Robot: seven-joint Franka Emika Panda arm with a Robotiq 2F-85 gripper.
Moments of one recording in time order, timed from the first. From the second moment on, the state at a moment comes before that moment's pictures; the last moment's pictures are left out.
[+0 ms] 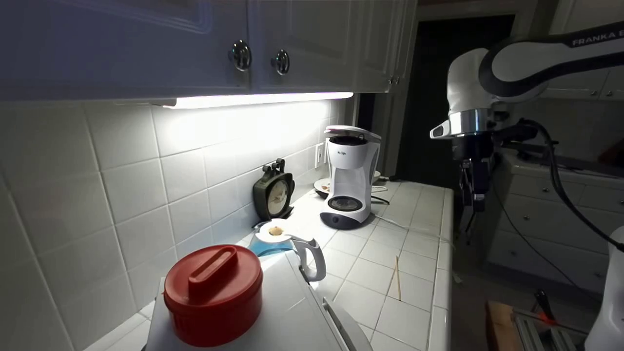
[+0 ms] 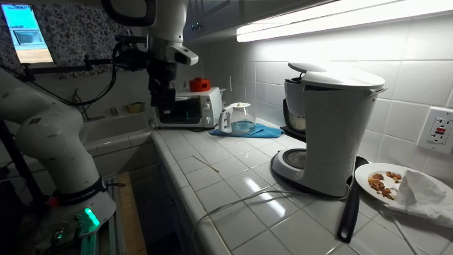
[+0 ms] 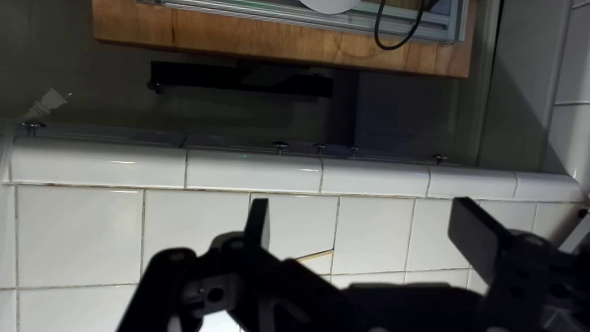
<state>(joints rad) -0.08 -0.63 -0.33 -2.42 -0.02 1.54 -0.38</state>
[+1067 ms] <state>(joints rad) 0.00 -0.43 -0.24 -2.43 0.02 2.08 -0.44</state>
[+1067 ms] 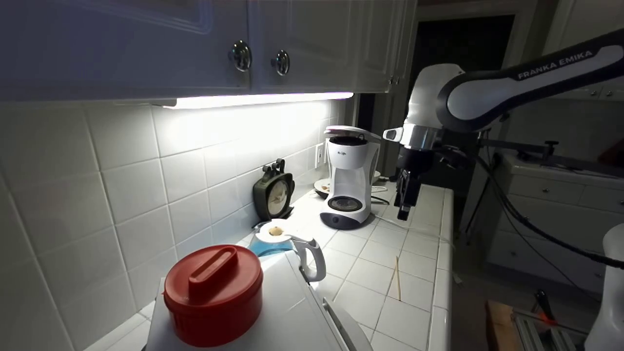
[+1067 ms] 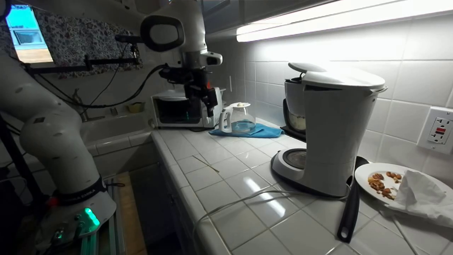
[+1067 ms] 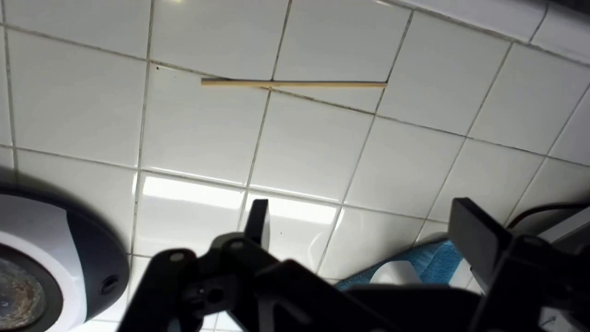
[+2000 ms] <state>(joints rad) 0.02 -0.29 -0.22 -2.35 0.07 2.21 -0.50</state>
